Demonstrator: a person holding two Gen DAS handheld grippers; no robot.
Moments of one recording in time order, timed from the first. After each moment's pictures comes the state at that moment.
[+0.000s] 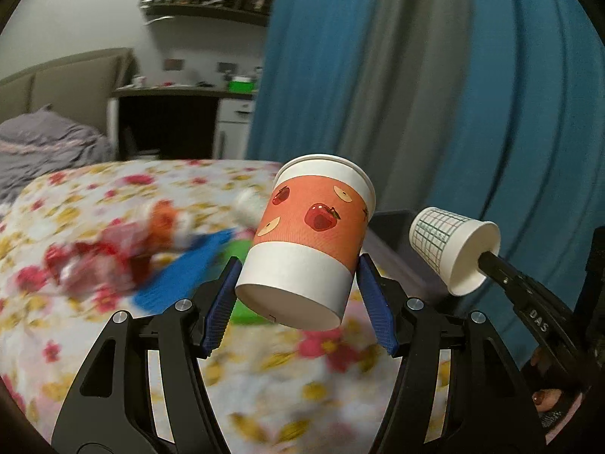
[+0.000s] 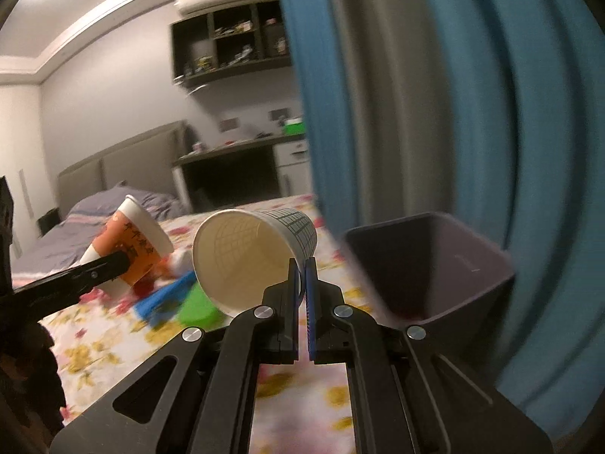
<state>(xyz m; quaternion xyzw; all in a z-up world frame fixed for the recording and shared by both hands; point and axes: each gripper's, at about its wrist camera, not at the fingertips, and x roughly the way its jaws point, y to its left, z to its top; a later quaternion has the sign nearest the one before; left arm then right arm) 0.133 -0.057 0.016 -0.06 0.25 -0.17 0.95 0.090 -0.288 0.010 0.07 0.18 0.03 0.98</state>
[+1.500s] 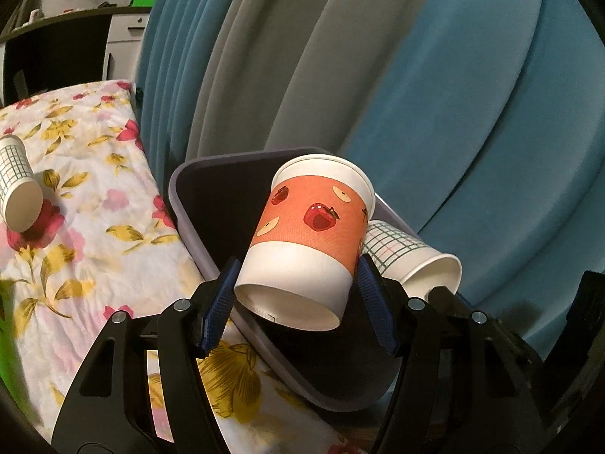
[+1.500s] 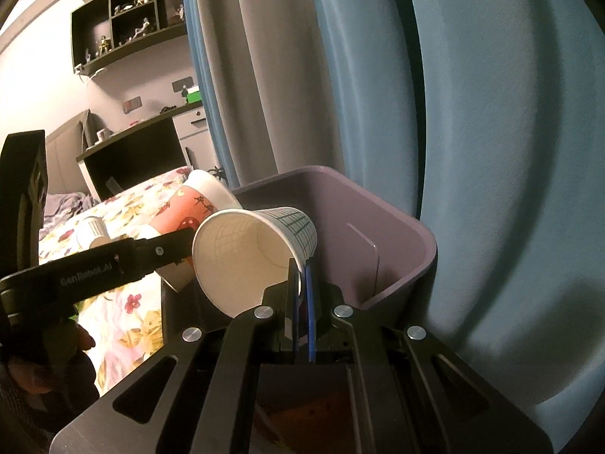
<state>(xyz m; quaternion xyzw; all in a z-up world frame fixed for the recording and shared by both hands) 0.295 -0.273 -0.067 -0.09 0.38 -0.32 0.86 0.177 -0.411 -0.051 0.11 0.28 -0.10 0.95</state>
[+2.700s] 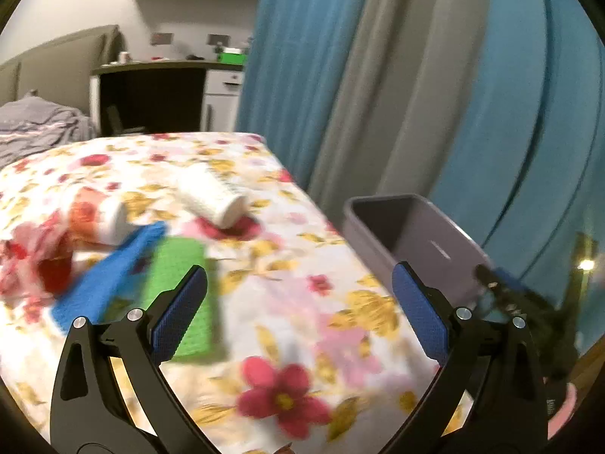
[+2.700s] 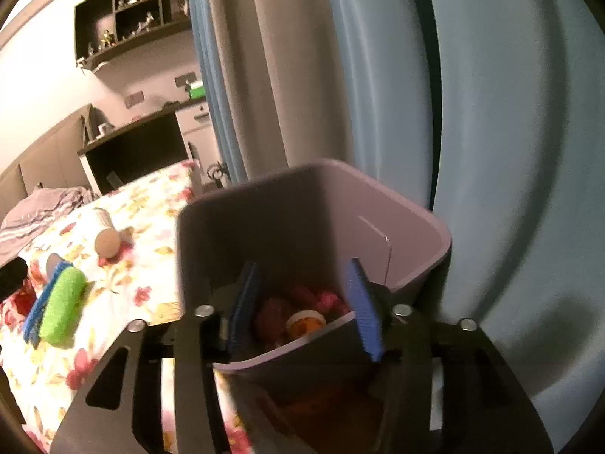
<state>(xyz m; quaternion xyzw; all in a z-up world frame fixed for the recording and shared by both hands) 0.211 -0.117 -0.024 -0.07 0.30 -0.15 0.94 0.165 -0.390 -0.044 0.10 0.27 -0.10 0.95</state>
